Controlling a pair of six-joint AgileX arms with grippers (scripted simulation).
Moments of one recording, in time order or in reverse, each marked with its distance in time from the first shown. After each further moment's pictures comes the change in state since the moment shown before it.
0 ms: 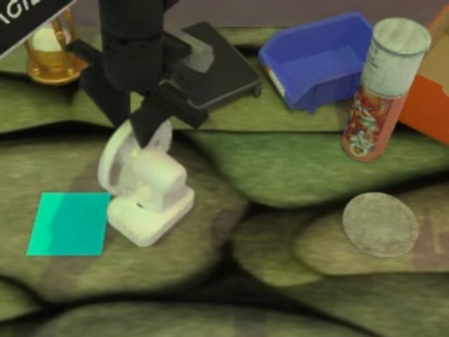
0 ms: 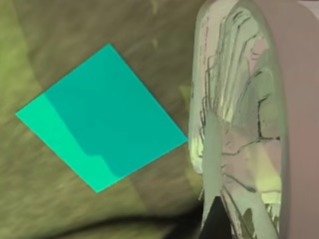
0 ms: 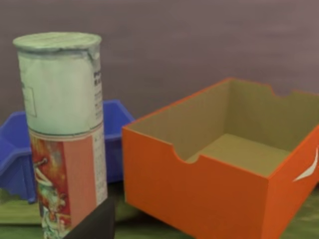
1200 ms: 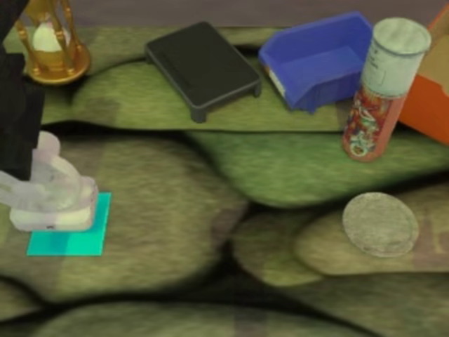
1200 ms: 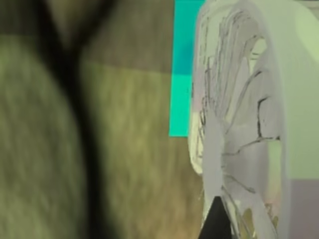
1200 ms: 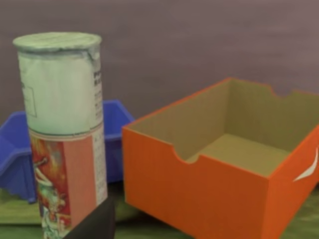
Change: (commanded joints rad) left arm 0.326 -0.409 -0.560 0.270 0.065 -1.913; right arm 0.000 0.000 0.000 0.000 0.000 0.000
